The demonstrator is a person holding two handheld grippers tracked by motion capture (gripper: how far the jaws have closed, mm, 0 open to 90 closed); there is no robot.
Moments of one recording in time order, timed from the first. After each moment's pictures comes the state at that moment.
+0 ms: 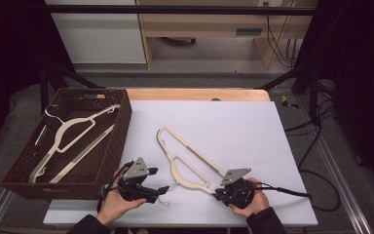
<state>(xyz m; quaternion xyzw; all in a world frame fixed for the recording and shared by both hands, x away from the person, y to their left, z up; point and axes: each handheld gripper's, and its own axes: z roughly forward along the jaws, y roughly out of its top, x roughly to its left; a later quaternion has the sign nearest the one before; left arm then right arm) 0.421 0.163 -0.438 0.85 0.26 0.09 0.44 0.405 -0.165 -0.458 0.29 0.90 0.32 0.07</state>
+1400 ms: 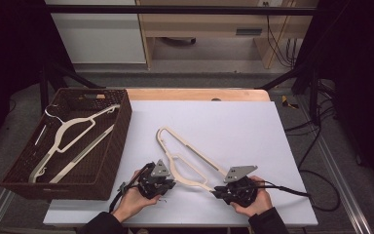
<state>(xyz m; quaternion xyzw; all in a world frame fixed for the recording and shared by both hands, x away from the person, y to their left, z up) 0.433 0.124 -0.455 0.90 0.26 0.09 0.34 0.403 -0.169 -0.442 0.28 0.89 0.36 0.06</state>
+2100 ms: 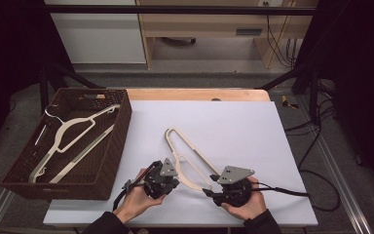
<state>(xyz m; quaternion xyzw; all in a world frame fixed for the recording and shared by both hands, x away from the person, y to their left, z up) 0.425 0.103 -0.428 0.91 0.25 0.10 0.30 0.397 -0.146 -0.430 0.25 0.87 0.41 0.14</state>
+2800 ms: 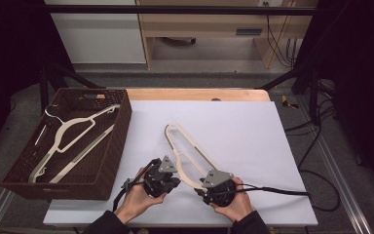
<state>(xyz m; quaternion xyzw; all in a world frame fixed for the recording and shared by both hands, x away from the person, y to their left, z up) 0.424 0.104 -0.418 0.90 0.28 0.08 0.32 0.403 -0.115 -0.454 0.23 0.89 0.36 0.17</state>
